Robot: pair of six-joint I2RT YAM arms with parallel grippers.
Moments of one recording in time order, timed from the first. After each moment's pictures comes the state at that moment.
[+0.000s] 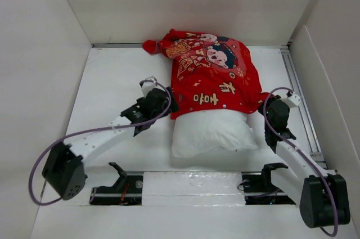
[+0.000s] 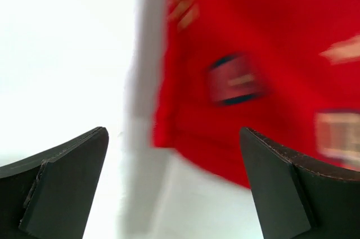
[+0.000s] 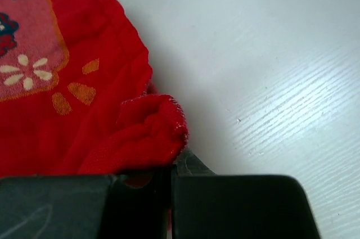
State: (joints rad) left arm -0.72 1.16 0.86 -0.34 -0.39 -0.85; right arm 0.09 0.92 0.33 0.35 0.38 0.65
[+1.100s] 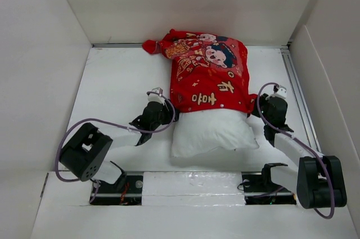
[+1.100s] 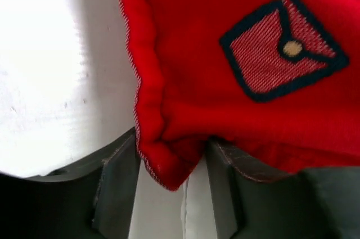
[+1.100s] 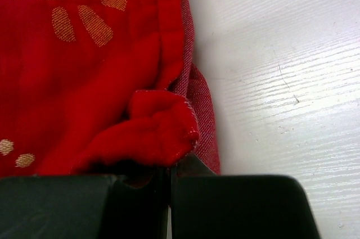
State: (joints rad) left arm -0.65 1.41 0.46 0.47 -0.12 -0.74; right arm 0.03 1.11 0.35 0.40 -0.05 0.54
